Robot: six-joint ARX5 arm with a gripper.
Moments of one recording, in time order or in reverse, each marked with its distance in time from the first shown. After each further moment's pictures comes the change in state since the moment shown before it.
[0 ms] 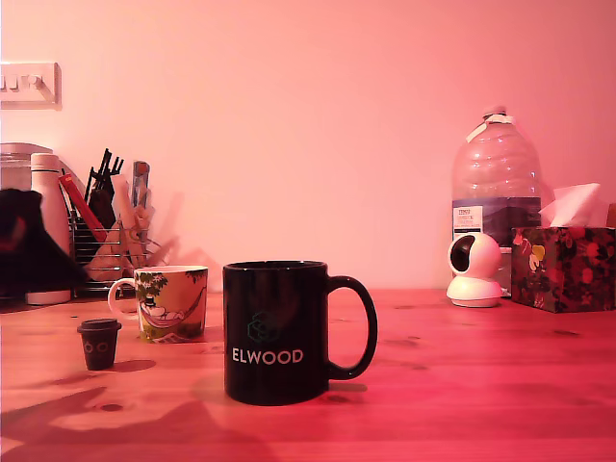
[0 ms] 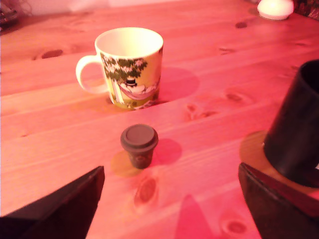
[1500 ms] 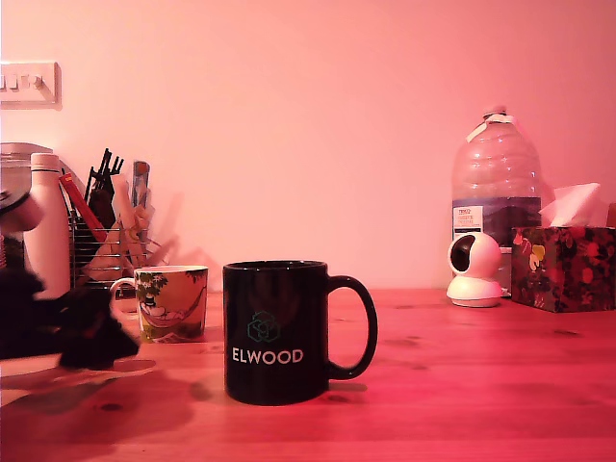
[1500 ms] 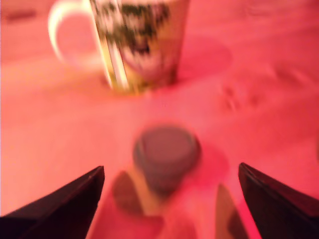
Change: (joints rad) arm 0.084 0.774 0.259 0.459 0.117 0.053
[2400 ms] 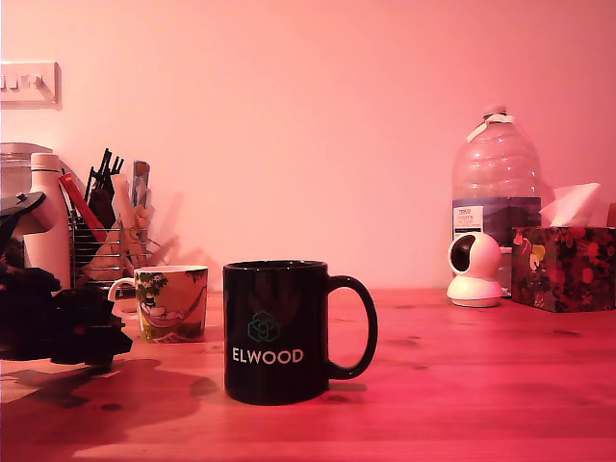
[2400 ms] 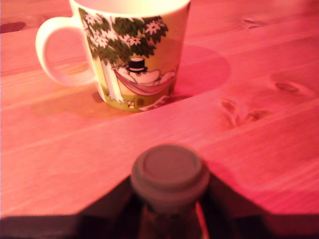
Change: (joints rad) arm 0.009 0.023 0.031 -0.016 0.034 0.003
